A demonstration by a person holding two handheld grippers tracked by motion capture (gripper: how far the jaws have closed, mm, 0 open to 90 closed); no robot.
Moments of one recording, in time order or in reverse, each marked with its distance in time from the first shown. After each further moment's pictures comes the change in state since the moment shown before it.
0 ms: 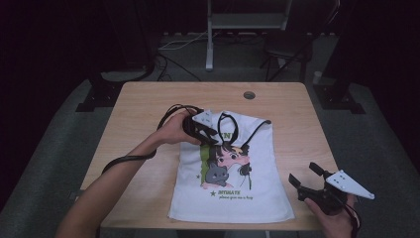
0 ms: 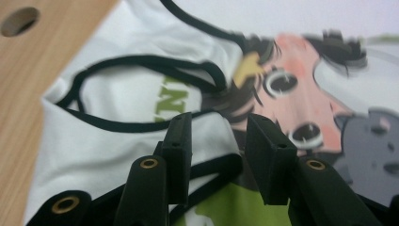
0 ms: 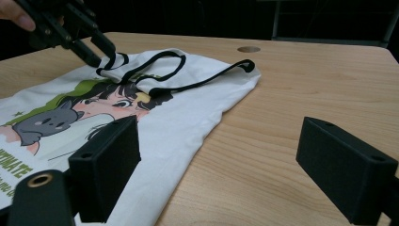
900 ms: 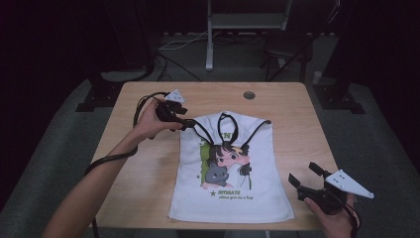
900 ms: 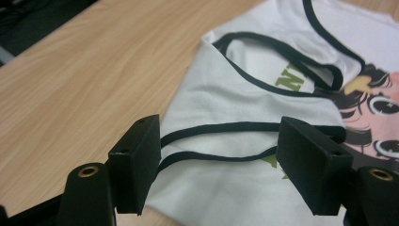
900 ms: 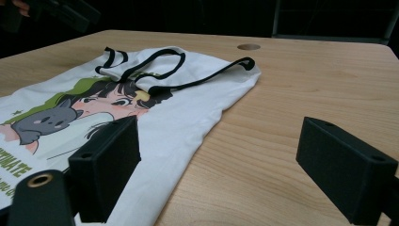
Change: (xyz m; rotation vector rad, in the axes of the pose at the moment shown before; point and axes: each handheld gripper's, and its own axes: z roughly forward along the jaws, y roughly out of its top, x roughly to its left) left arm 0.021 -0.034 -0.066 -0.025 0.322 -0.374; right arm 0.000 0.000 0.001 0.009 -0.002 0.002
